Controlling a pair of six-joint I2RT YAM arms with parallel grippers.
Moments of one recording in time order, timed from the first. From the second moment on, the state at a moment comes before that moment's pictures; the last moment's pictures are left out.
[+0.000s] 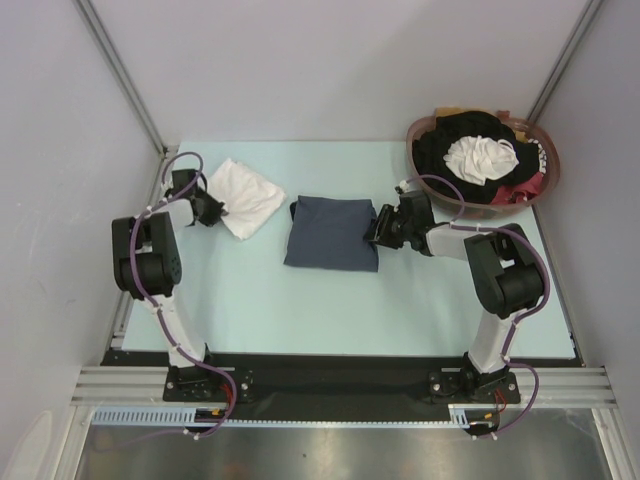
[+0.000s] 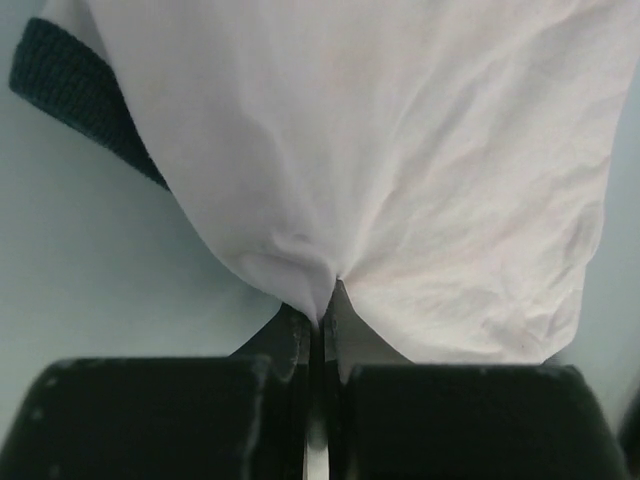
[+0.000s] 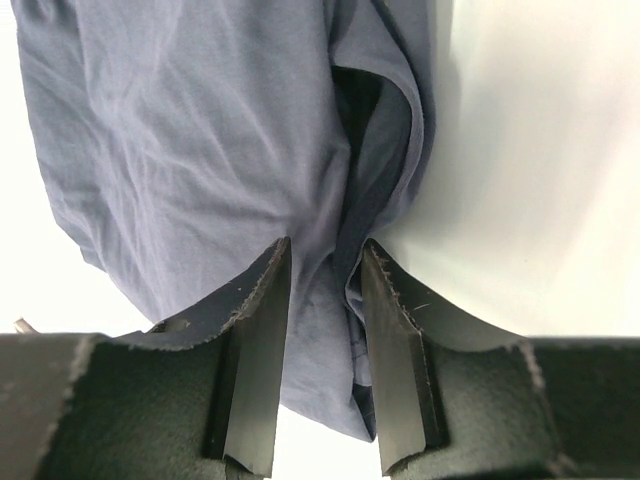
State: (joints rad) left arm 0.14 1.97 1.19 -0.07 0.09 -0.85; right arm 0.35 1.84 0.96 0.15 -0.28 0.65
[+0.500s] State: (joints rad) left arm 0.07 1.95 1.29 -0.37 -0.08 -0.32; right arm 0.35 1.84 0.97 0.15 -0.33 0.65
